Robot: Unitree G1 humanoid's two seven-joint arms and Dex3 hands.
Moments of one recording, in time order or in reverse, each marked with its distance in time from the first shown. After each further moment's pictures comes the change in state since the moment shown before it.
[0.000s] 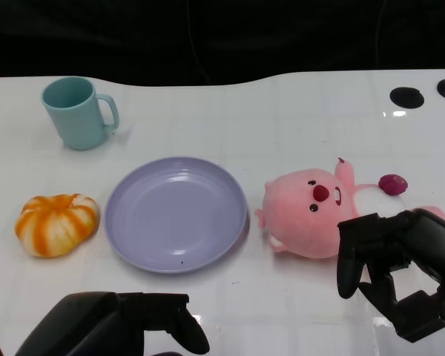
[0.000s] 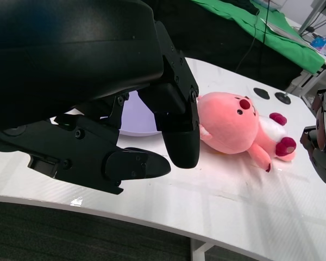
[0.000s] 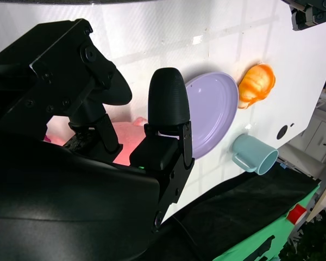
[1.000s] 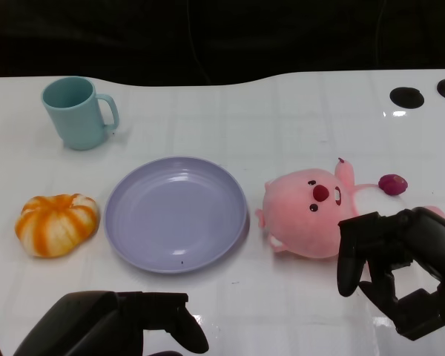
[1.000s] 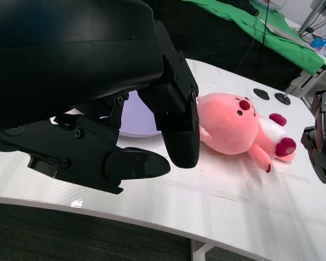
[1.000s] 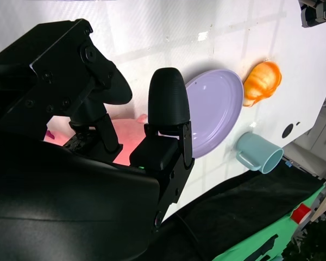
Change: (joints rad) left arm -0.001 0.002 0.005 -0.001 -0.001 -0.002 0.000; right arm -0.006 0.003 0.003 -0.009 -0.024 0.033 -0.006
